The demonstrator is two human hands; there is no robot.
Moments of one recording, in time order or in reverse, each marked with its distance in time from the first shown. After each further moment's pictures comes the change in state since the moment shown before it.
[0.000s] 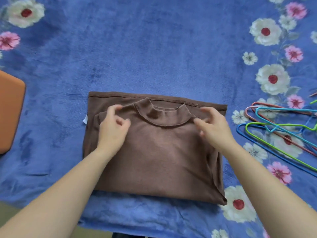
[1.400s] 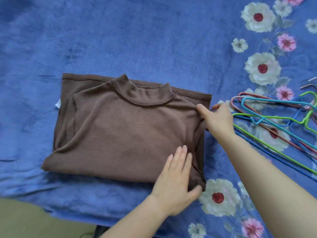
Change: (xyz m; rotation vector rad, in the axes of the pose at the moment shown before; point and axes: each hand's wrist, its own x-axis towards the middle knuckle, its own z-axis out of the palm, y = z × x) left_hand -0.178 0.017 0.177 0.547 -0.467 0.628; right_hand 0.039 0.063 -0.033 -0.016 0.227 0.178
